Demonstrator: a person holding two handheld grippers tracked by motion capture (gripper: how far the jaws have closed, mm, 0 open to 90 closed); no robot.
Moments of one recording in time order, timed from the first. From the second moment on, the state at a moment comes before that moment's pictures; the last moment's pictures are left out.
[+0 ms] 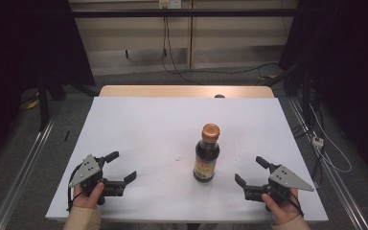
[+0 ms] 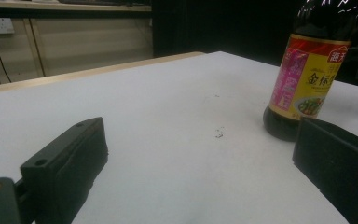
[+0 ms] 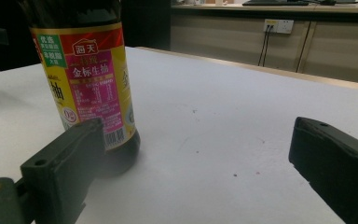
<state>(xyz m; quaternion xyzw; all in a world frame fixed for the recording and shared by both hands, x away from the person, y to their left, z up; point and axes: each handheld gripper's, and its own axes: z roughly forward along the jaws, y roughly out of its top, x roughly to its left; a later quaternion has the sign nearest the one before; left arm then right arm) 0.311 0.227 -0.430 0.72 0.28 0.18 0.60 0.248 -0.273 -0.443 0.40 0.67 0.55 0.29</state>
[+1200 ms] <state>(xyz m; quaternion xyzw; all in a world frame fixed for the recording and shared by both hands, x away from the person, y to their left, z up) 0.310 0.226 -0.429 0.72 0.28 0.19 0.60 0.281 -0.226 -0.431 0.34 0.71 0.57 0.22</state>
